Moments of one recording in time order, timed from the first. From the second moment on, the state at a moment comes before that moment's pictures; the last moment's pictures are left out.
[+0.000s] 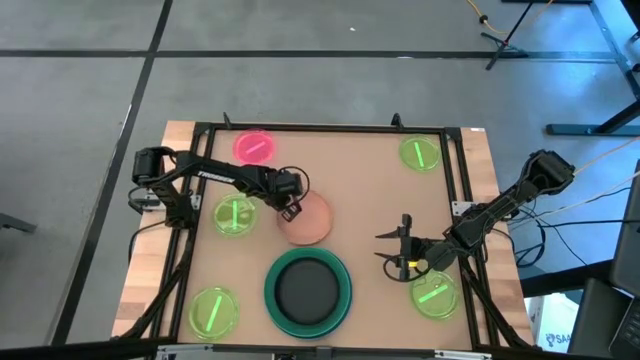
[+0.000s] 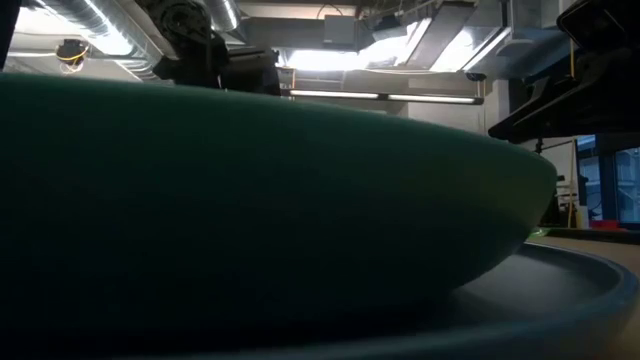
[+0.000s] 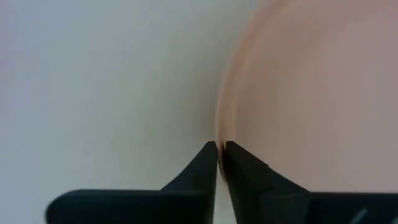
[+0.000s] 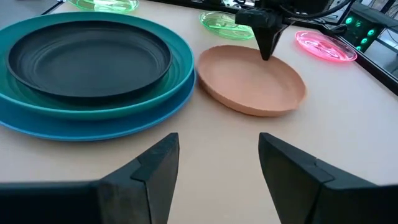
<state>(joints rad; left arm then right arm) 0.17 1.68 0.93 -0.56 -0.17 -0.64 0.67 1.23 0.32 0.42 0.71 0.18</state>
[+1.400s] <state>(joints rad) -0.34 1.48 0.93 -0.25 -0.22 -0.50 0.67 1.23 0.32 0.42 0.71 0.15</state>
